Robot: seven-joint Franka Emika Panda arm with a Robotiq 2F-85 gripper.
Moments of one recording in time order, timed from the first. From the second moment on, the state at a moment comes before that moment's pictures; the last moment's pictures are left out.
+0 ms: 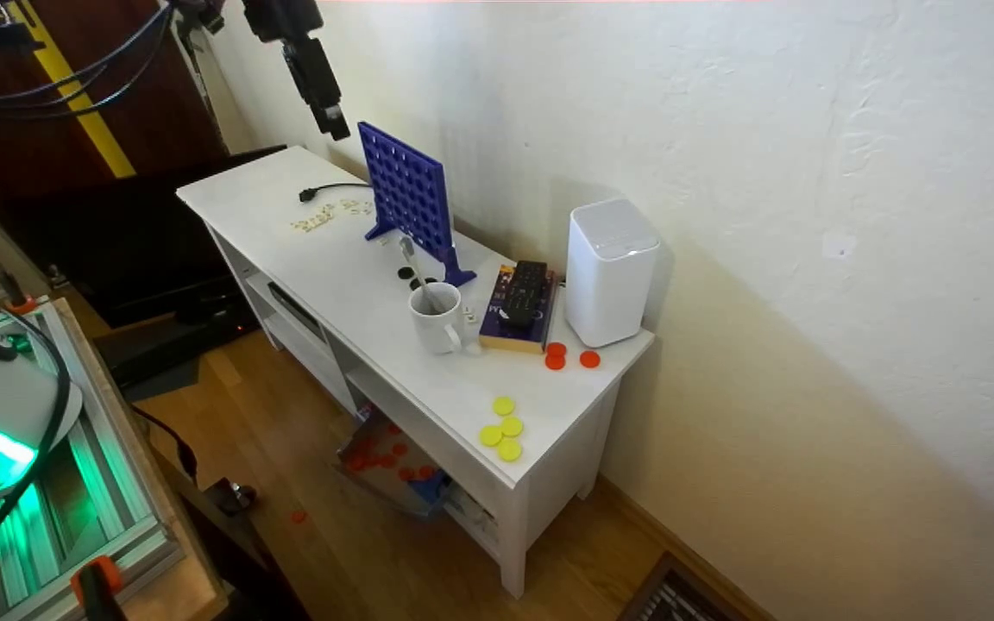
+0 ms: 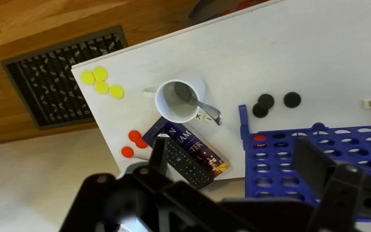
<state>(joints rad) -0.08 -0.16 0.13 -2.49 -0.37 2.34 0.60</state>
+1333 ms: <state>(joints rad) -0.03 0.10 0.02 -2.49 -0.62 2.51 0.85</state>
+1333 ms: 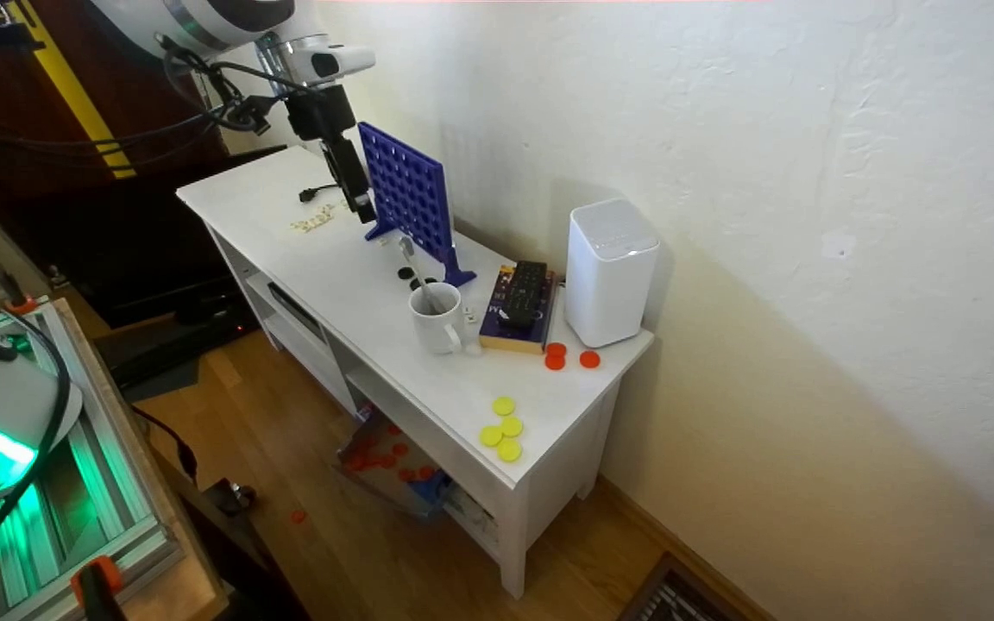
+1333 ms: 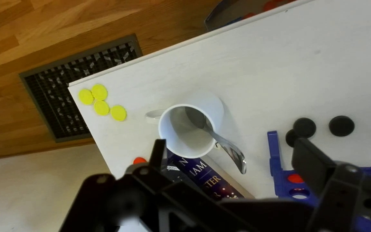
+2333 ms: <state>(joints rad) 0.04 0.26 -0.11 -2.41 -0.70 2.64 0.87</state>
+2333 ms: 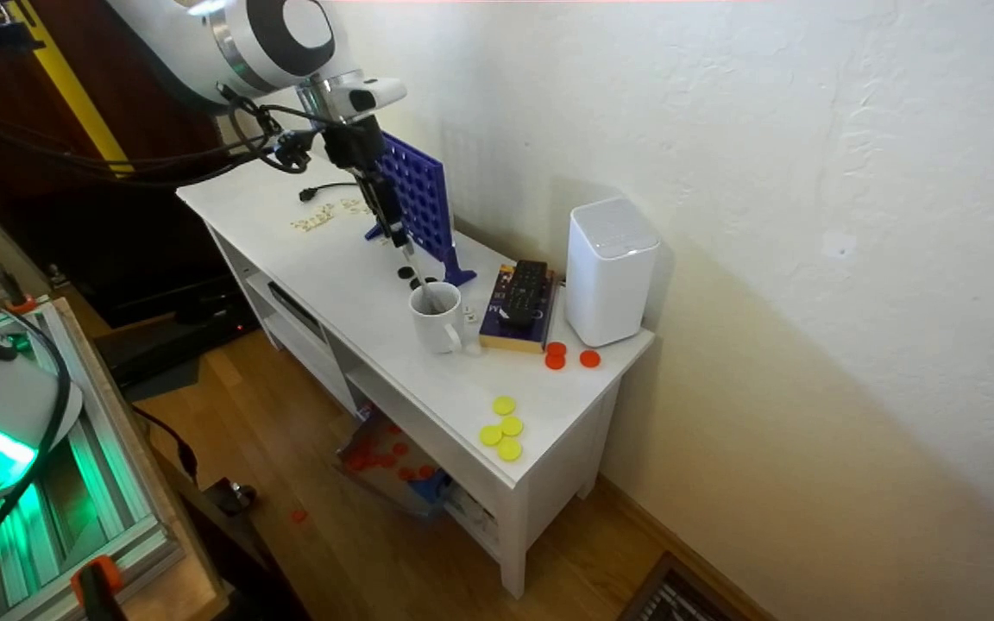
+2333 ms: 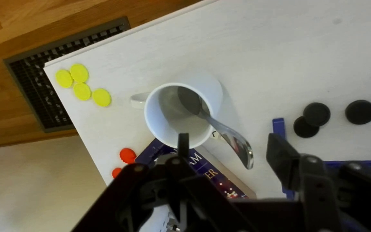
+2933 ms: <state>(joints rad) 0.10 0.32 -0.15 -2.37 -0.71 2.67 0.87</state>
